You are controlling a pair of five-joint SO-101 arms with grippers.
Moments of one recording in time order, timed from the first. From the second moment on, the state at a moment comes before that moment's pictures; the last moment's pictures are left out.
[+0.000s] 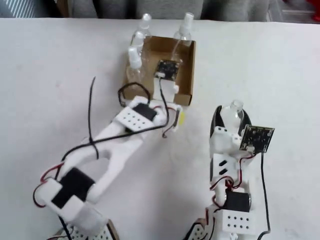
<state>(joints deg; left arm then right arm) 28.5 6.7 22.0 40.0 20.1 2.5 -93.5 96.6 15.7 -2.7</state>
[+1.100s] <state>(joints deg) 26.8 15.4 14.9 40.0 20.7 1.8 -93.5 96.6 15.7 -2.7</state>
